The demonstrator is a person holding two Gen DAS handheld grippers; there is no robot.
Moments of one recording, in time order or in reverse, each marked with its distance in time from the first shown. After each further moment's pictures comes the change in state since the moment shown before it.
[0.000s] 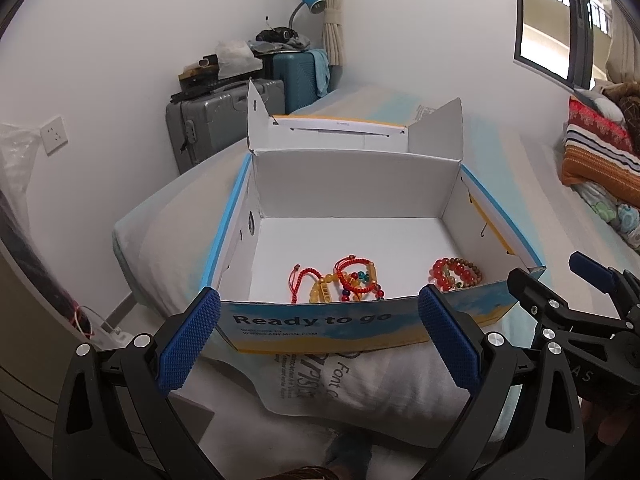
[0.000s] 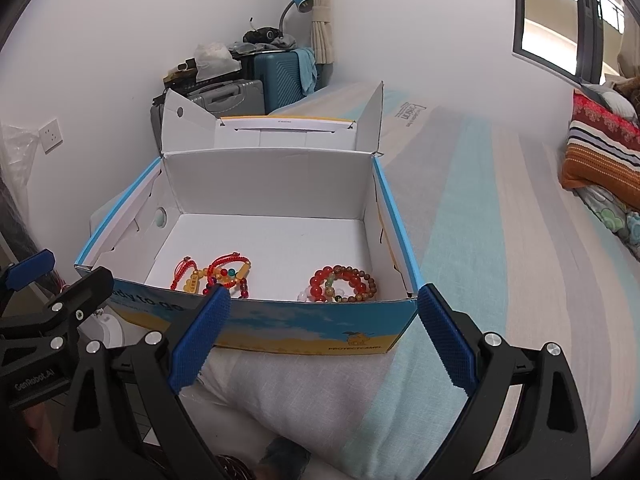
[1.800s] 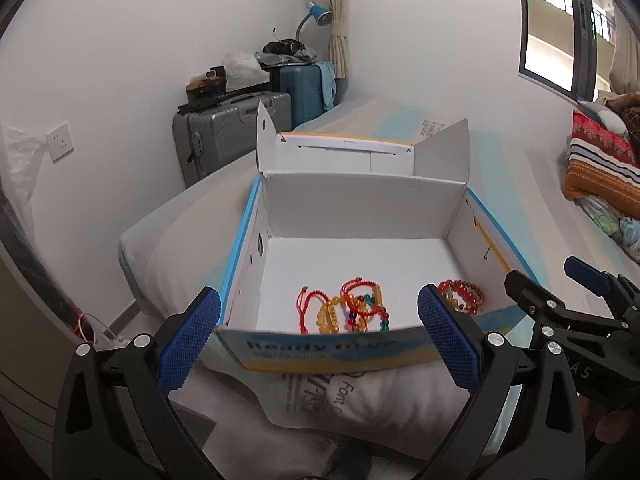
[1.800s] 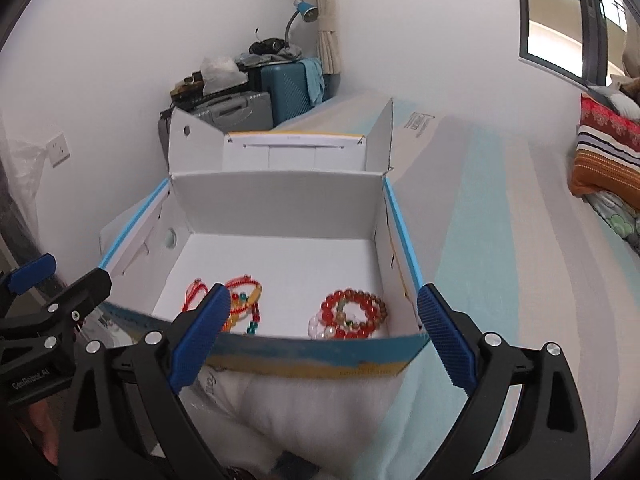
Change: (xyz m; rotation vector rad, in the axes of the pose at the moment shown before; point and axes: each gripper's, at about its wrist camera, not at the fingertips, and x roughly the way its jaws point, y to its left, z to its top) left arm -0.008 0.005 0.016 -0.017 -0.040 0.021; right arm 0.001 -0.006 0.017 0.006 -0.025 0.047
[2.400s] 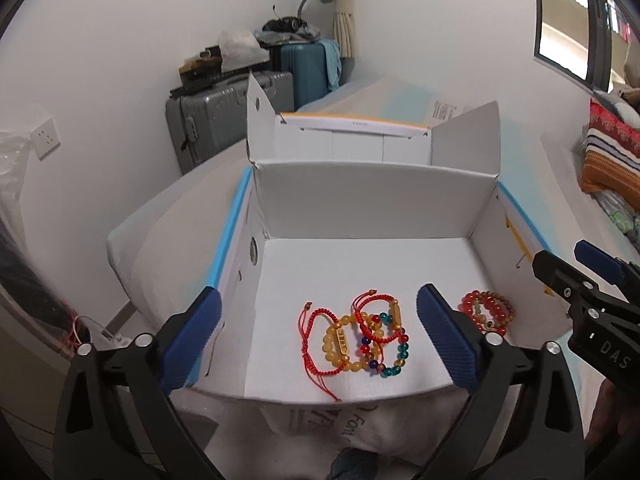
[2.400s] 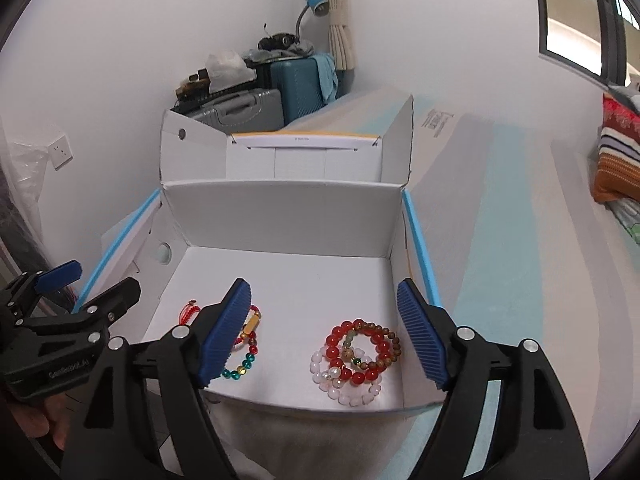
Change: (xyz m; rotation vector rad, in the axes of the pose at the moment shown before) left arm 0.063 0.002 0.024 0.005 0.063 0.018; right arm 0.043 -0.008 0.028 -0.002 -0.001 0.057
